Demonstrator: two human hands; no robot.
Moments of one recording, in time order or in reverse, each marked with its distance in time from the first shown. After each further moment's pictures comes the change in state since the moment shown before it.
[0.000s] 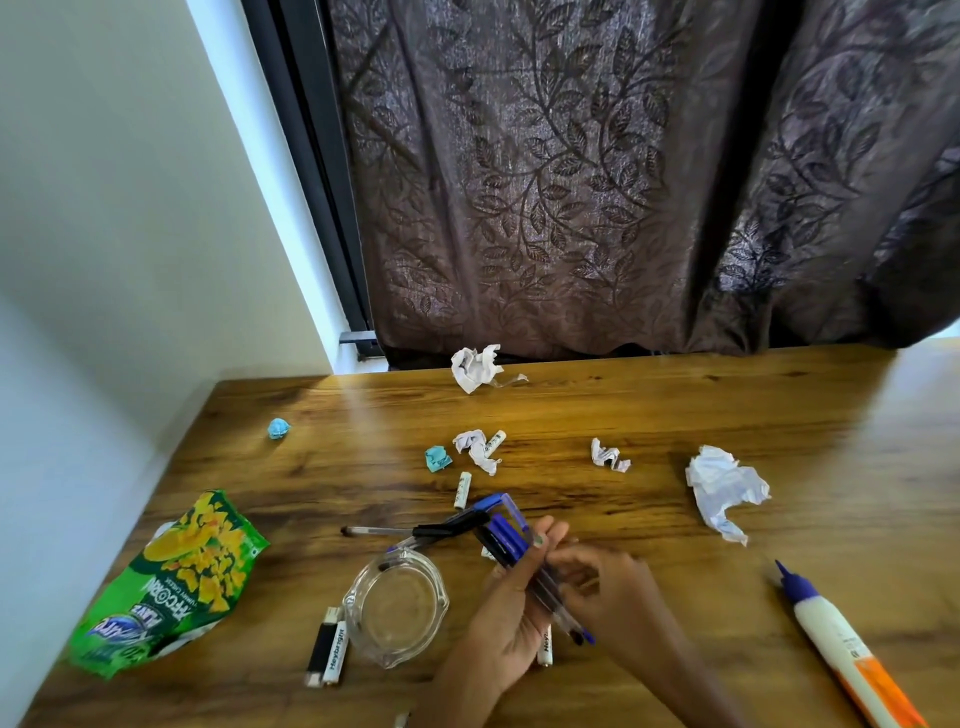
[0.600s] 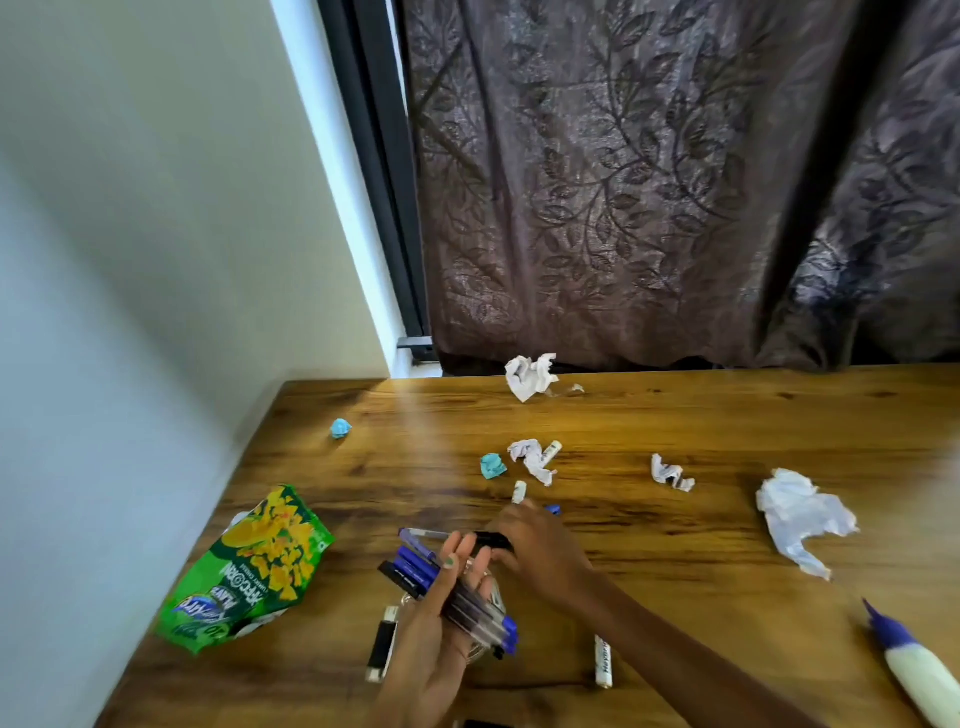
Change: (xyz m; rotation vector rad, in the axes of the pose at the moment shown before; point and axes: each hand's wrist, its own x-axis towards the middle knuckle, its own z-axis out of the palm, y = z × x) left_hand -0.047 0.067 -0.060 -0.118 0.180 0.278; right_hand 0.101 -0.035 0.079 -0.526 -0.144 -0.422
